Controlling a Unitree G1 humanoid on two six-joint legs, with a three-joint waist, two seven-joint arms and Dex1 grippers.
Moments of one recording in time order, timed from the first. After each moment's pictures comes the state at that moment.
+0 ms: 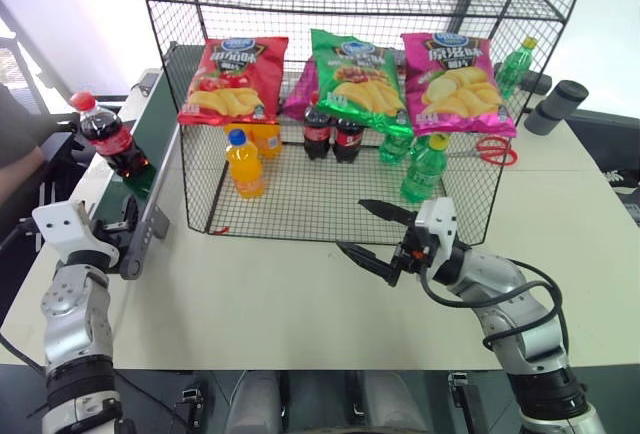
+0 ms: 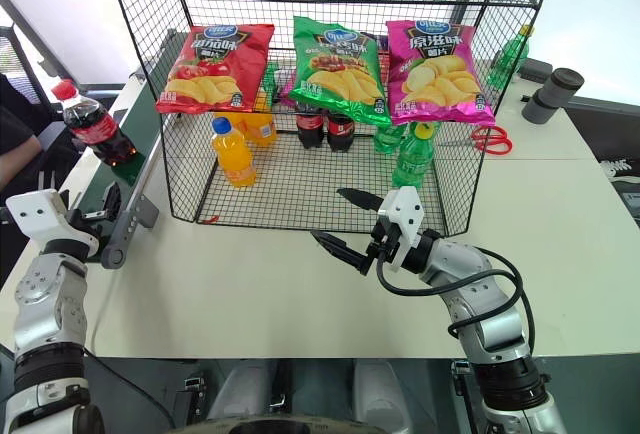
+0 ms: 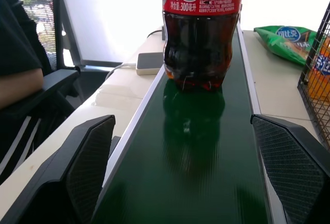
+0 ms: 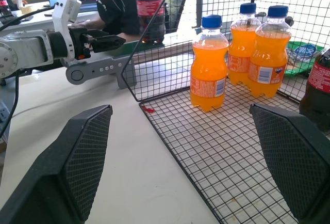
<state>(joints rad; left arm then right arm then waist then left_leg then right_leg) -0.17 0.43 0.50 0.29 -0.34 -0.02 -0.26 -0.11 -0.43 0.08 -0.33 0.44 0.24 0.82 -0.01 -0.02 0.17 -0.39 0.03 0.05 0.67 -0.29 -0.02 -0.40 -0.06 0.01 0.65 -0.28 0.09</state>
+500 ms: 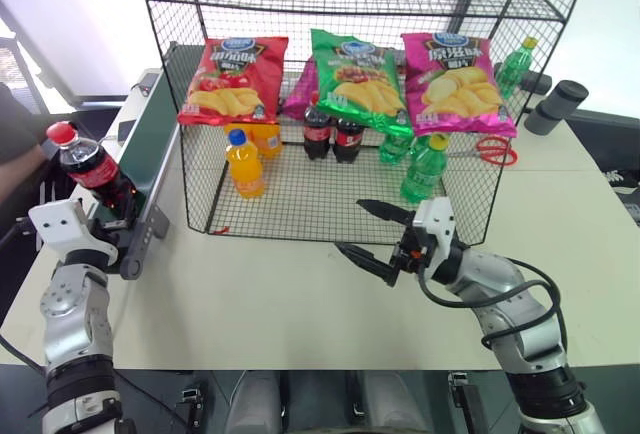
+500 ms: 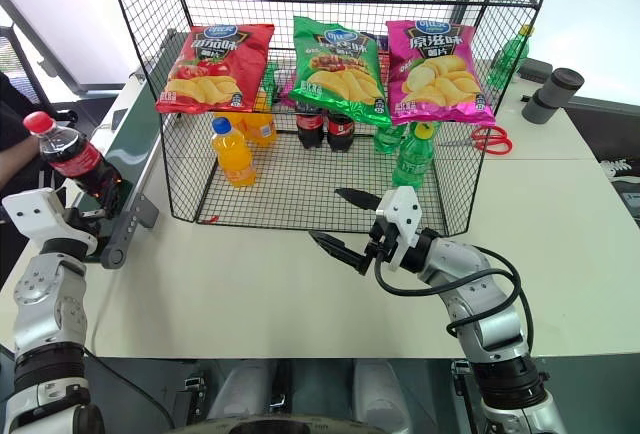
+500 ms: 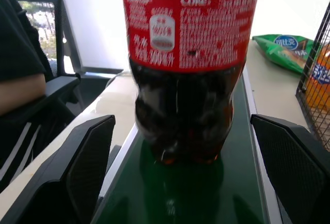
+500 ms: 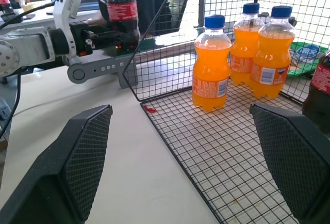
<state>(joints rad) -0.17 0.43 0.50 0.29 -0.35 -0.06 -0.26 -0.11 -0.43 0.09 -0.33 0.44 0.24 0.82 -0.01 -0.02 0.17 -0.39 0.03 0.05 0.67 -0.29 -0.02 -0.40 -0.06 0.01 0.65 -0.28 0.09</state>
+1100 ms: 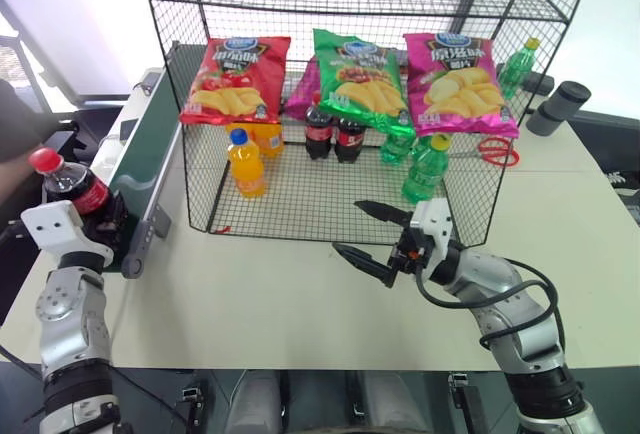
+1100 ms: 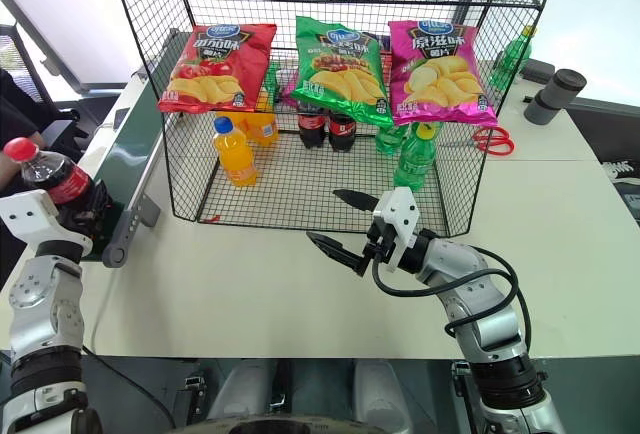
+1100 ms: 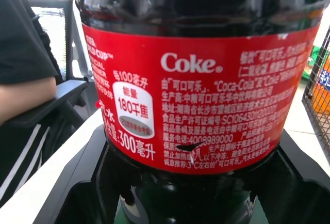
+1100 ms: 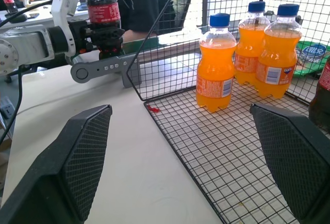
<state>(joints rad) -0.13 0.45 0.51 0.23 -0.39 -0.04 -0.28 -0.11 -0.42 0.09 -0.33 0.44 0.24 0.82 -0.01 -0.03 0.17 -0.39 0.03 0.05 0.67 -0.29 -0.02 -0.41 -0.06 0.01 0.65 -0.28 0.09</state>
